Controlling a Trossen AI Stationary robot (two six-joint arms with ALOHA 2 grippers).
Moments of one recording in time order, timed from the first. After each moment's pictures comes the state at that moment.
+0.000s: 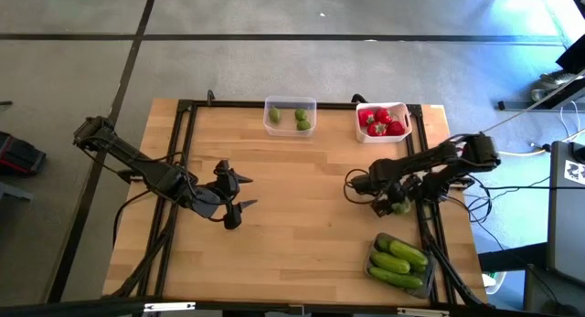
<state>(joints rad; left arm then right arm) -0.48 1.12 0.84 -0.44 -0.69 -0.47 0.03 1.55 0.71 -1.23 -0.29 1.02</state>
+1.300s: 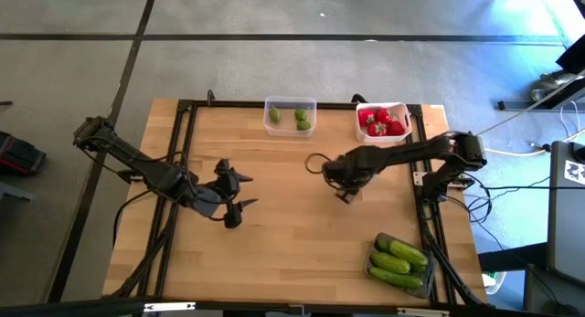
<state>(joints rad) -0.47 1.12 0.84 -0.43 -0.69 -0.45 0.01 1.66 1.18 -1.14 0.13 0.64</state>
